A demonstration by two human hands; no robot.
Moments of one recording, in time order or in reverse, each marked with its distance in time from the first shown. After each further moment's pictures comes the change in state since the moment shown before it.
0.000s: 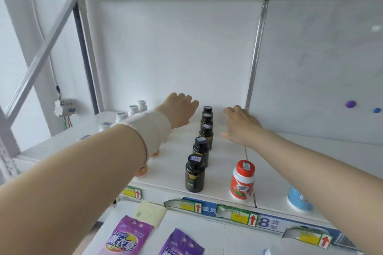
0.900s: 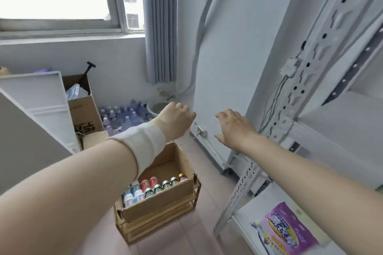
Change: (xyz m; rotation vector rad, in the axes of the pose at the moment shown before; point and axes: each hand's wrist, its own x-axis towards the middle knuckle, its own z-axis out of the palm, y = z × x) left_hand -0.556 -0.345 0.260 0.030 -0.682 -0.529; right_hand 0.002 -0.689 0.158 0.042 -0.198 -0.897
